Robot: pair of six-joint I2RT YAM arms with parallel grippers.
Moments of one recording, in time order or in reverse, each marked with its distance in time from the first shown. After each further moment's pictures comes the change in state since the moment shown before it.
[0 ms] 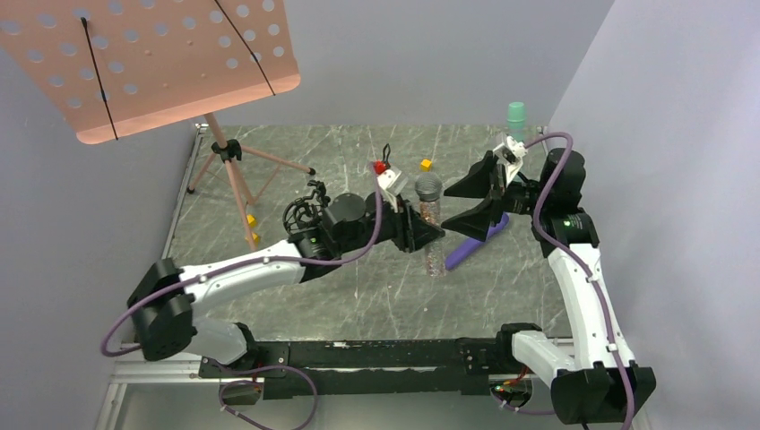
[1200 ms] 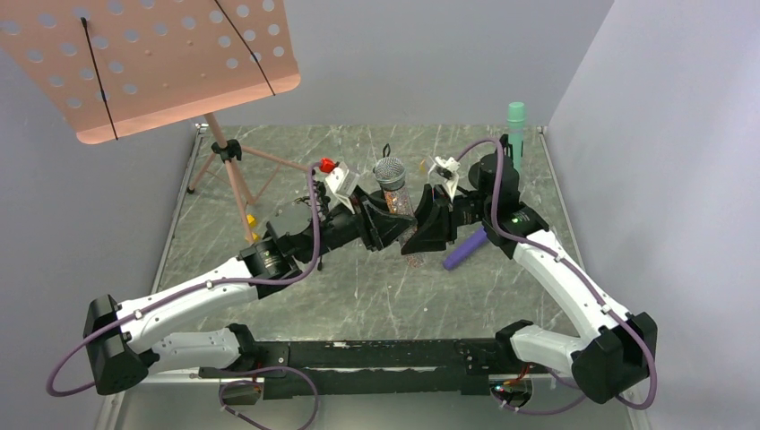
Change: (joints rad) left arm 0.010 -0.331 -0.093 -0.061 -0.102 0.103; right arm 0.406 0.128 -0.059 0.157 -0.007 0.127
